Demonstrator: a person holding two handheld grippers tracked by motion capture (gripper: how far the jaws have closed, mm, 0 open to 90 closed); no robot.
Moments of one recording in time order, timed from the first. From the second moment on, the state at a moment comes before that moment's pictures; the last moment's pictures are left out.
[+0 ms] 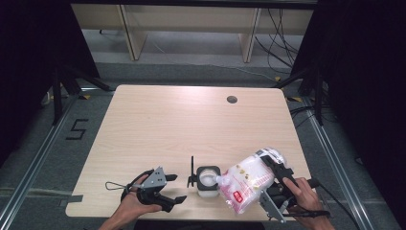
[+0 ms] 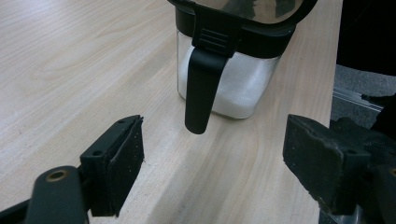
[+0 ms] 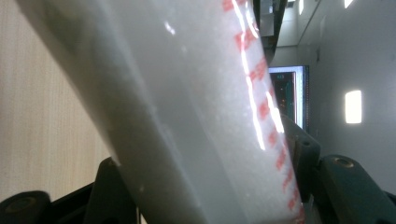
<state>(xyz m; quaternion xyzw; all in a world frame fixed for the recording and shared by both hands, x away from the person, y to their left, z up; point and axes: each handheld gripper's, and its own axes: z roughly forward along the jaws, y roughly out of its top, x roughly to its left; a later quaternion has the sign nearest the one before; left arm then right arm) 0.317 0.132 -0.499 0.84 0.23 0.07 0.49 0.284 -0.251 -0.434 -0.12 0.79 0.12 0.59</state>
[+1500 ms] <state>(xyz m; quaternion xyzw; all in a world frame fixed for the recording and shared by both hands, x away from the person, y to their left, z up) 0.317 0.132 -0.499 0.84 0.23 0.07 0.48 0.315 -0.272 -0.460 0.03 0.82 0.37 0.43</state>
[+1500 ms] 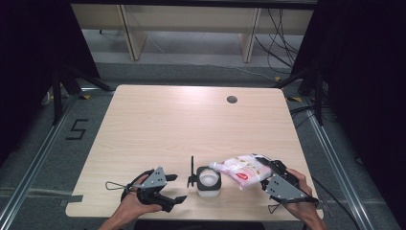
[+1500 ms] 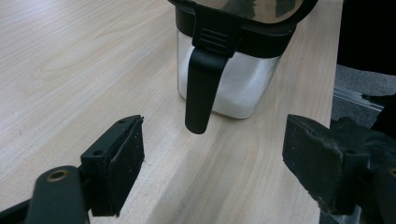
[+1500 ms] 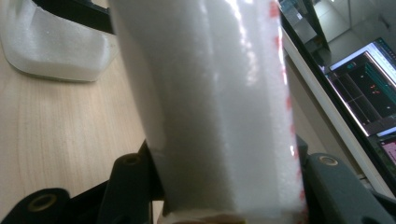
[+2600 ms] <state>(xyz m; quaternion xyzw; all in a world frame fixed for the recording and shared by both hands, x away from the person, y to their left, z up) 0.319 0.133 -0.499 0.84 0.23 0.07 0.49 0.377 -0.291 -0.493 0.19 0.77 0.54 0.29</state>
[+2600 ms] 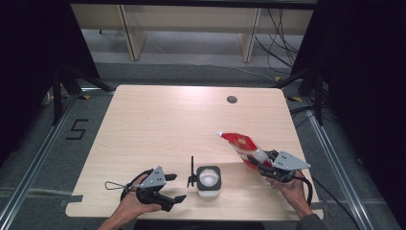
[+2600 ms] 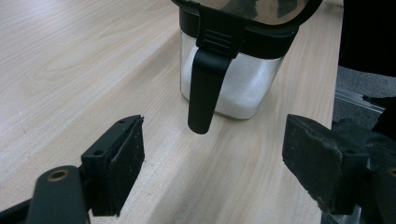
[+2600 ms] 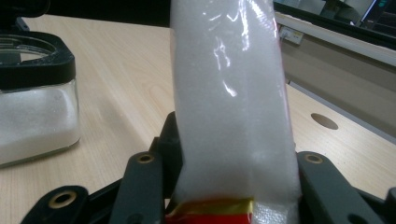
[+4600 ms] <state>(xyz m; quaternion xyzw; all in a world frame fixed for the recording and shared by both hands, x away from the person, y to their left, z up) 0.319 0.133 -0.499 0.84 0.23 0.08 0.49 0.343 -0.331 -0.494 0.33 0.74 0.53 0.25</state>
